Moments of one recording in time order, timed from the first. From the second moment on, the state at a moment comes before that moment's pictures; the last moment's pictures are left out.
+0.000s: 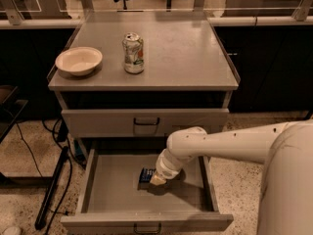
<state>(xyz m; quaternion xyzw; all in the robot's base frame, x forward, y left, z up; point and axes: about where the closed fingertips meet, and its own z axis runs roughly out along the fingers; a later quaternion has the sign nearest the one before) 0.521 -0.007 0.473 -0.60 0.77 0.14 0.14</state>
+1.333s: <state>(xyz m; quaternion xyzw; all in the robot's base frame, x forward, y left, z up) 0.490 -0.063 0.569 -0.57 0.80 0.11 0.18</state>
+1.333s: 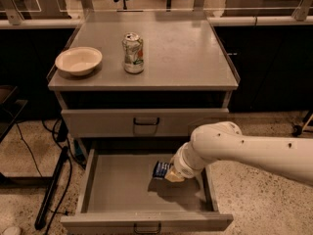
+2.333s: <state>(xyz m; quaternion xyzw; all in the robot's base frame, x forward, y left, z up) 0.488 -0.072 0.621 -0.57 0.80 0.06 0.19</state>
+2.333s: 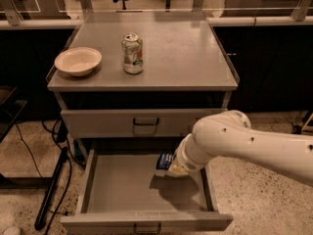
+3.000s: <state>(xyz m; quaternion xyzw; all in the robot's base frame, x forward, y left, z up) 0.491 -0.074 0.634 -0.56 0.80 0.06 0.20</state>
